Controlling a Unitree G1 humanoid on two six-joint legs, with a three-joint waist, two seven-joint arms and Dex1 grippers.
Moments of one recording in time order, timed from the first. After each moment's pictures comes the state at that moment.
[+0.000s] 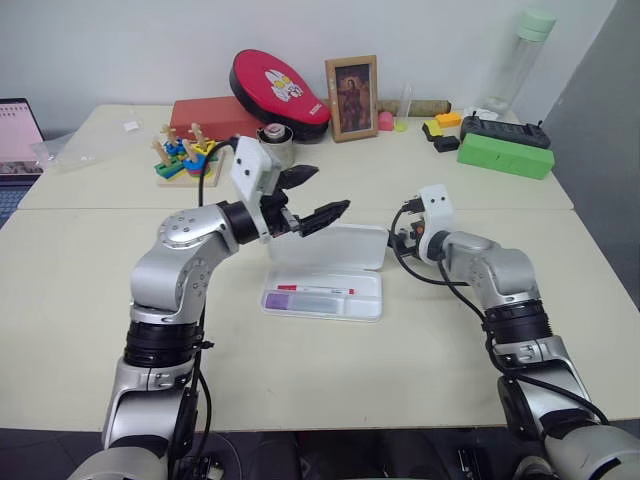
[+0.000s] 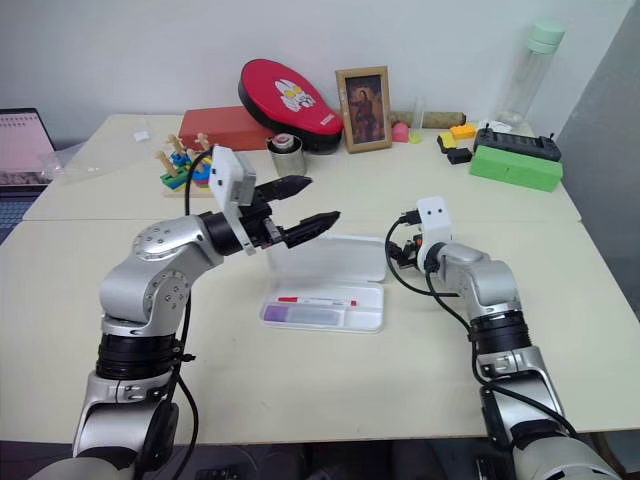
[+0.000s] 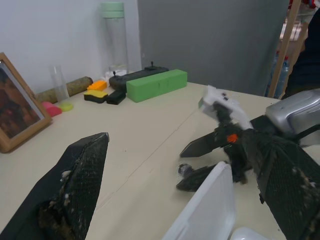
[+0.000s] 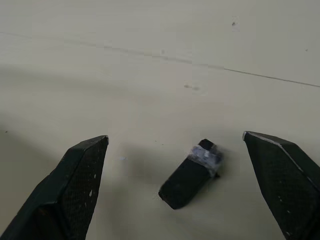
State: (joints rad) left arm -0.65 0.43 0.03 -0.12 -0.42 0.56 -0.82; right arm -0.75 -0.27 0.07 0.29 0.27 0.83 0.27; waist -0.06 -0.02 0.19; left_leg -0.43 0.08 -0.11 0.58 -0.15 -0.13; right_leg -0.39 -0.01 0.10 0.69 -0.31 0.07
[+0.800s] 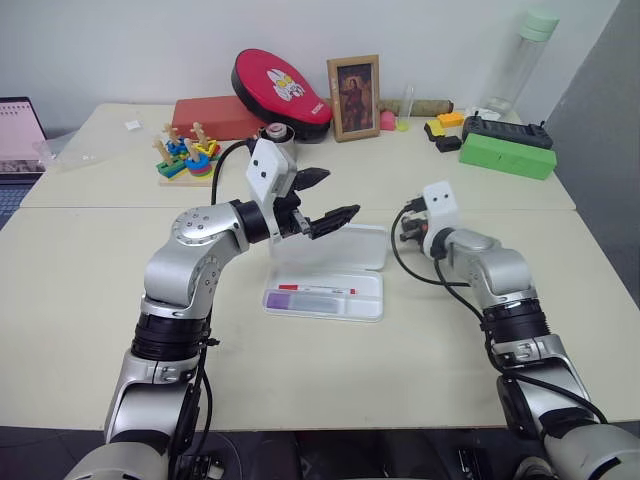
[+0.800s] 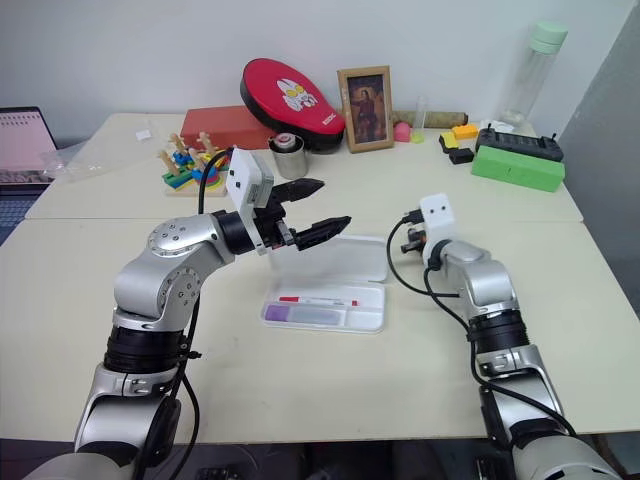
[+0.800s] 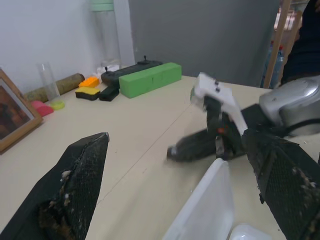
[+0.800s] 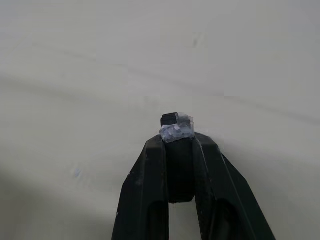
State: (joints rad) left arm -0.68 0.46 -0.01 -0.07 -0.40 0.51 -0.83; right arm -0.75 -0.32 0.03 0.25 0.17 0.68 0.32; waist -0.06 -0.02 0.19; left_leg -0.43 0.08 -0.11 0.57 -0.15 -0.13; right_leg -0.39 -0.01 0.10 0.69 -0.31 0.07
